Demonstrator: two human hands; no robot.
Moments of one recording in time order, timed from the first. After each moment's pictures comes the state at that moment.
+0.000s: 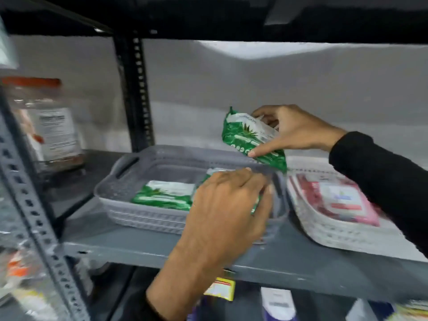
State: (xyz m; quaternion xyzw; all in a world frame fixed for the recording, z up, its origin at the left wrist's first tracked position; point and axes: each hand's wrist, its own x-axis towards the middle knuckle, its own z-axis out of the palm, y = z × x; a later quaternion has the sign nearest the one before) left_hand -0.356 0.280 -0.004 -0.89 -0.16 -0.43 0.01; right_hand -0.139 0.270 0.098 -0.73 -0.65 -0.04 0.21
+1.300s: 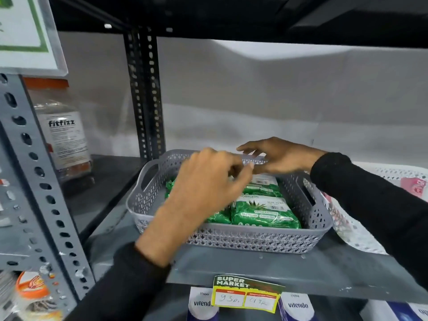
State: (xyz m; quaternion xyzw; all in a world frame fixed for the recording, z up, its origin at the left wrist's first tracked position) left_hand -0.387 0.396 0.020 -0.91 -0.12 -0.39 -0.07; right_hand -0.166 0.345 0.054 -0.76 -0.65 0.06 0.08
